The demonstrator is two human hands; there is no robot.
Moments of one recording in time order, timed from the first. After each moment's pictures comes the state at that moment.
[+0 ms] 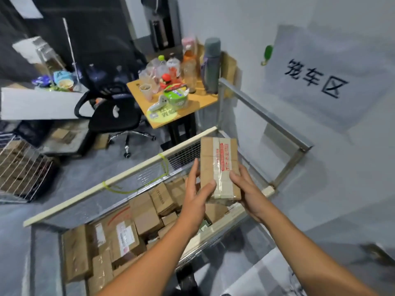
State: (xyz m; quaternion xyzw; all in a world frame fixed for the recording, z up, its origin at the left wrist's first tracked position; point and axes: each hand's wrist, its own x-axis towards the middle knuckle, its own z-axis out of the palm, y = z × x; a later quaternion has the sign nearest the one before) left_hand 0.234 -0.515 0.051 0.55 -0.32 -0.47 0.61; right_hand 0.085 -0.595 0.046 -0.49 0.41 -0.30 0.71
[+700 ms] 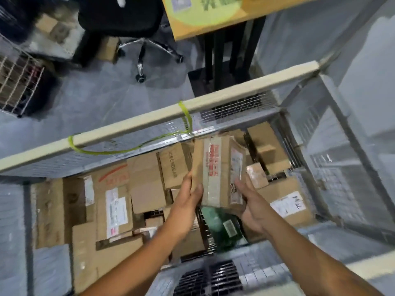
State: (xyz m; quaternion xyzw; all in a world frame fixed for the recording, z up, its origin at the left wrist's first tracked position) left_hand 0.409 -0.606 -0.263 0.72 -0.18 -0.51 0.43; right_hand 0.258 -0.727 -0.310 -0.22 0.48 -0.10 0.85
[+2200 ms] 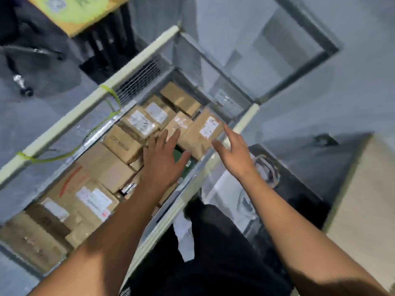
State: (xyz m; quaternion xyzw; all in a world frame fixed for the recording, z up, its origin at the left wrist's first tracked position) left_hand 0.392 -0.534 -0.115 0.68 -0.62 -0.37 0.11; right_hand 0.174 -0.555 -0.084 -0.55 0.73 -0.12 0.39
